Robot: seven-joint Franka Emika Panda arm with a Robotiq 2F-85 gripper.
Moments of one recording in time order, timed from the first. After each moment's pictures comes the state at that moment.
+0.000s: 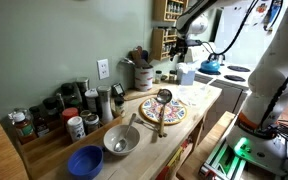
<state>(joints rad) -0.20 -0.02 -0.16 -2.22 0.02 2.46 -0.18</state>
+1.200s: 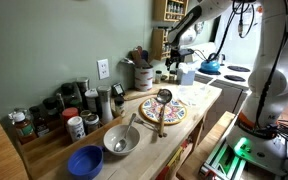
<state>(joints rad) -0.20 0.26 -0.17 -2.03 -0.02 2.44 -0.19</state>
